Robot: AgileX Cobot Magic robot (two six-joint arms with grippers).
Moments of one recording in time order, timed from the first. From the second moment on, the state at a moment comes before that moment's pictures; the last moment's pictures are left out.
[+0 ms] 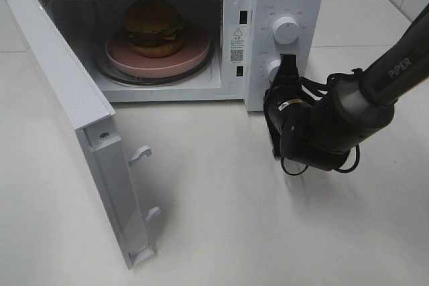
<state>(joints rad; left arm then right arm) 0.01 0.00 -0.50 -0.05 1.04 0.17 0.57 2.17 -0.92 0.72 -0.92 1.29</state>
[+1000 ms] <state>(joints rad) 0.01 0.00 -0.50 -0.05 1.04 0.17 0.57 1.80 -0.70 0.53 -0.51 0.96</state>
